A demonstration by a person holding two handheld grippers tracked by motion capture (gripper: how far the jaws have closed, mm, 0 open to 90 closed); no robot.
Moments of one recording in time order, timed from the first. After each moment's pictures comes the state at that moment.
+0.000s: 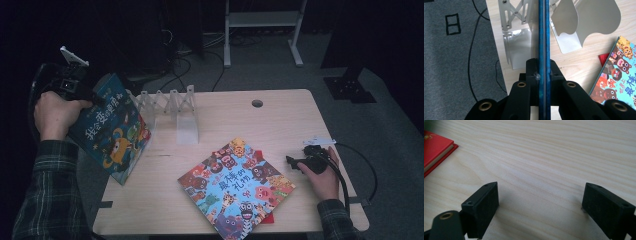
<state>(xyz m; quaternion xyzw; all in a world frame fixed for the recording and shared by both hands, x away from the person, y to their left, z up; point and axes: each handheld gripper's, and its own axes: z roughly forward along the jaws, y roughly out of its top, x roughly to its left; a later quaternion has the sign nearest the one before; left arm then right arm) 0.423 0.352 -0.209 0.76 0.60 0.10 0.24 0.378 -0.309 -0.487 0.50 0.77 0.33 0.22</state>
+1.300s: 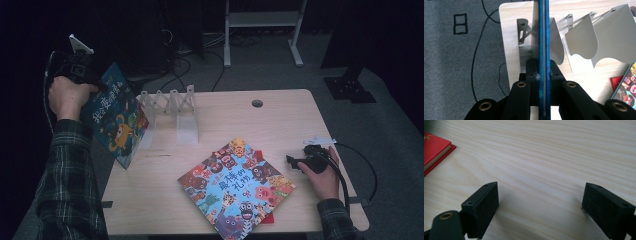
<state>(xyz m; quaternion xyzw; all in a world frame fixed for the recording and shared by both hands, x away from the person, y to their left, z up) 0.484 0.361 -0.214 0.73 0.63 0.11 0.23 0.379 -0.309 -0.487 0.51 0.77 0.33 0.22</state>
